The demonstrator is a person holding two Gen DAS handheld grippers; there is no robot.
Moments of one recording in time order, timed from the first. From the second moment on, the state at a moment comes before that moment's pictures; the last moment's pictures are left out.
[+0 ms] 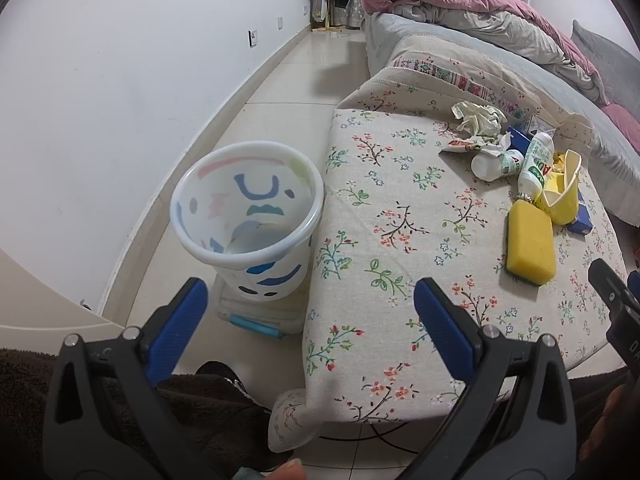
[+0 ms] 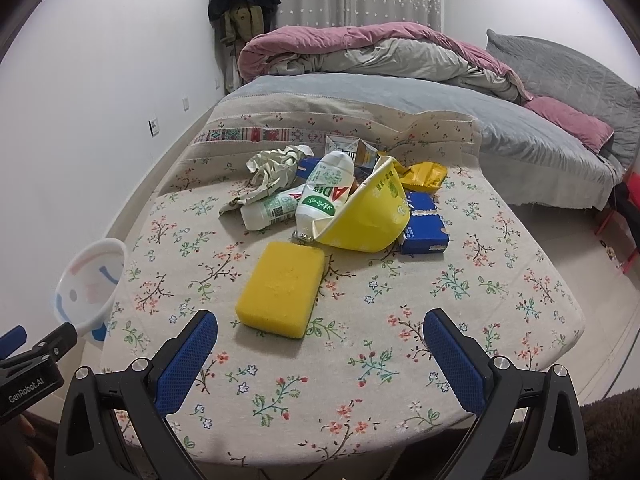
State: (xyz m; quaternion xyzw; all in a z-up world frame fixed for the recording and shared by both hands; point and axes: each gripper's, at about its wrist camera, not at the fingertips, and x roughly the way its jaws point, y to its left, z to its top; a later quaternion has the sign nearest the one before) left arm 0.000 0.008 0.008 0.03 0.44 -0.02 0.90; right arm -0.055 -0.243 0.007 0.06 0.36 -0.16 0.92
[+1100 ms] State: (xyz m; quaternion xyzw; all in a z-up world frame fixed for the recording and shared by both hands) left arm 0.000 0.007 0.010 0.03 0.44 -0.02 0.90; right arm -0.056 -0.242 0.010 0.06 0.36 -0.16 0.92
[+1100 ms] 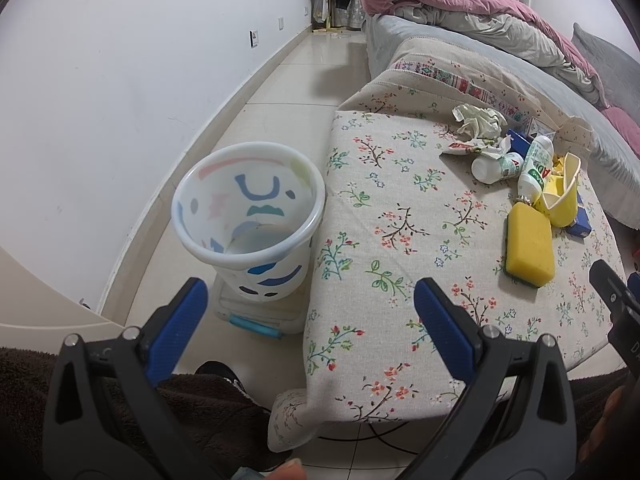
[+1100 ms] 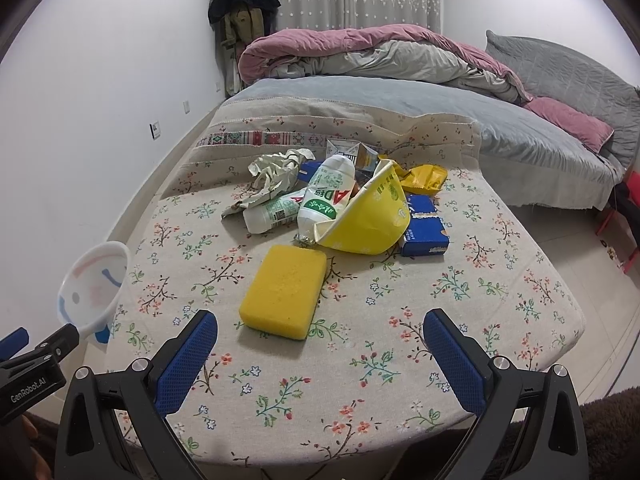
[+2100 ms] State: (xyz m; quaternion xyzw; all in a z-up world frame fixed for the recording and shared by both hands) left arm 0.005 0.004 0.013 0.03 0.44 -0.03 0.90; right arm -0.053 -0.252 0.009 0.09 0.37 -0.15 0.91
